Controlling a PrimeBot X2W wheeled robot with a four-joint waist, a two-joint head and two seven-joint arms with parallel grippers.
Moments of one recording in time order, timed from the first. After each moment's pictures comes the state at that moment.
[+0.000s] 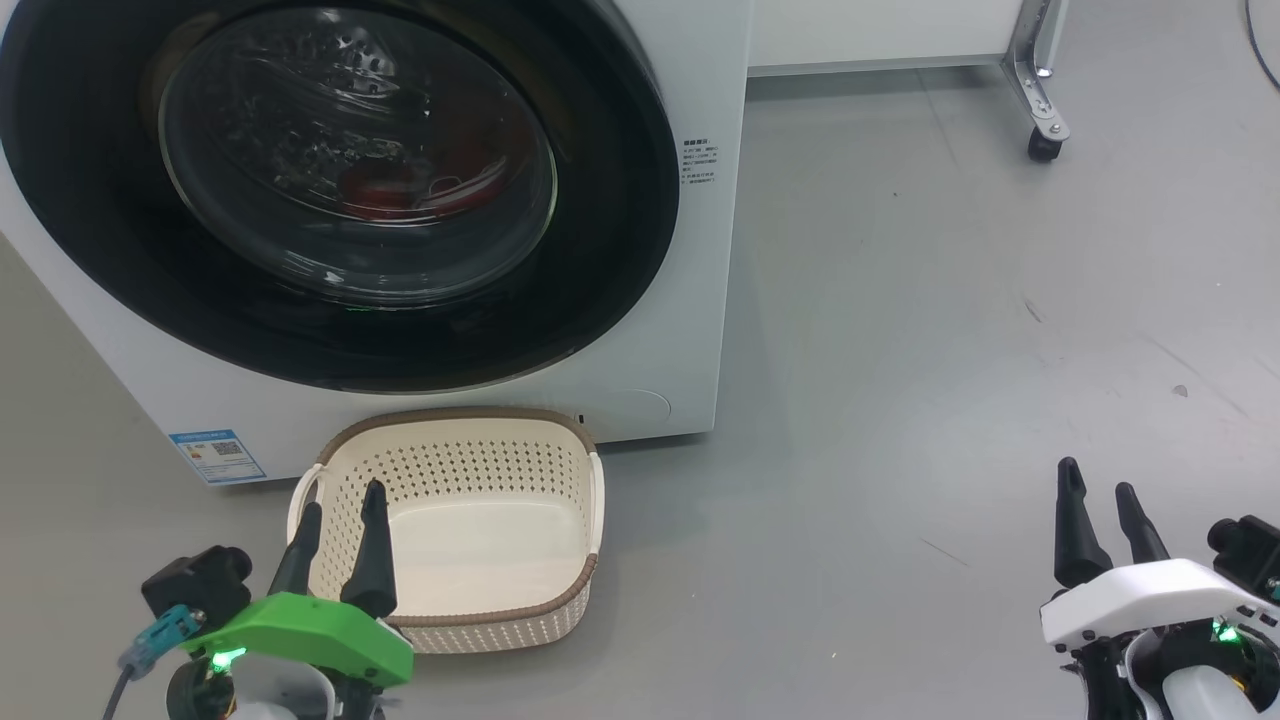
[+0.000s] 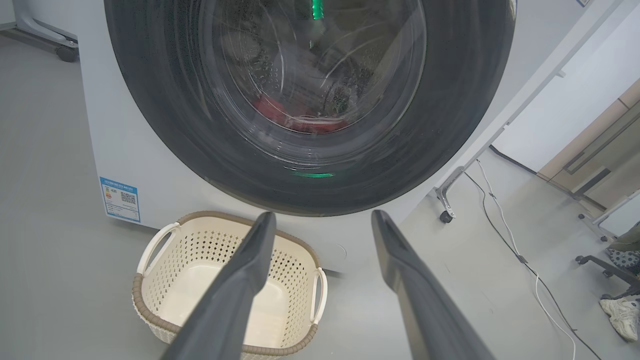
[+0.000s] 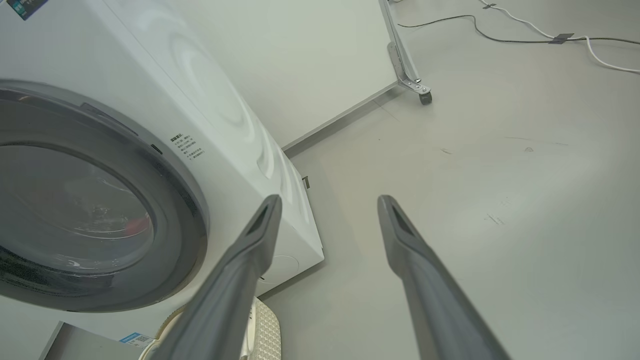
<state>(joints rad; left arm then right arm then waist) -0.08 0.07 -0.21 0.26 -0.81 0.00 -0.12 0.00 -0.15 0.08 0.23 0.79 0.05 -0.12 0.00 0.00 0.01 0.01</state>
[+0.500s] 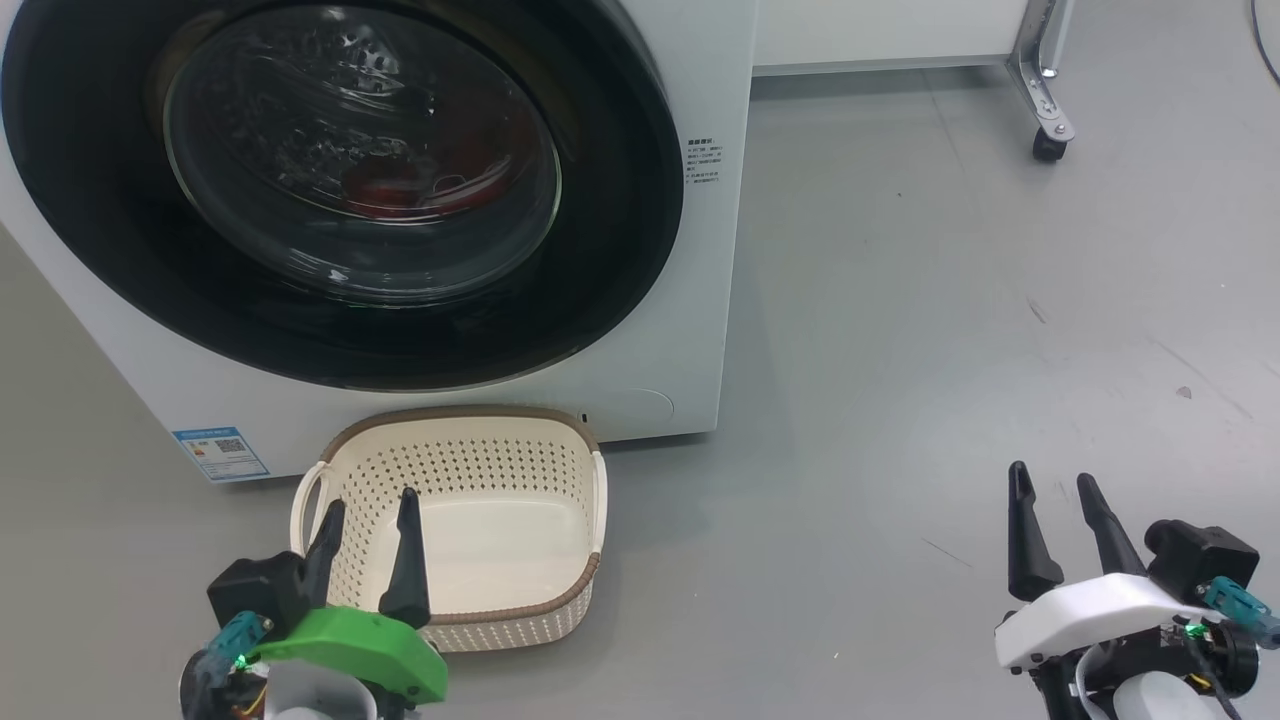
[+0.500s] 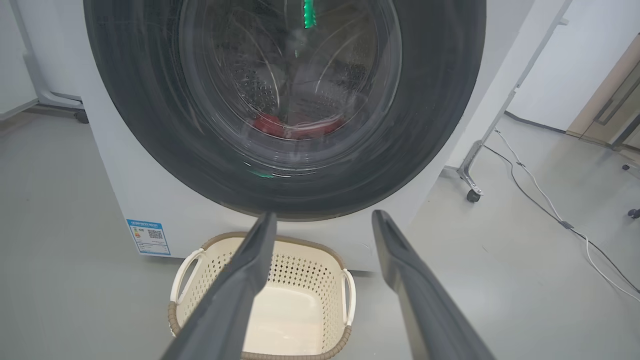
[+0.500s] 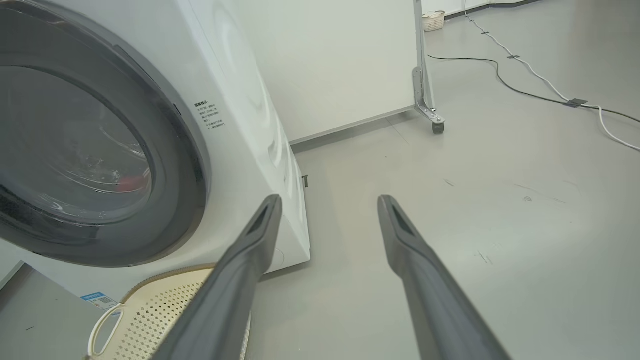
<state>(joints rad) -0.08 0.06 -0.27 0.27 -0.60 0.04 -0.17 0.01 -0.13 0.14 0.22 0.58 0.02 -0.17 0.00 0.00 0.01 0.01</state>
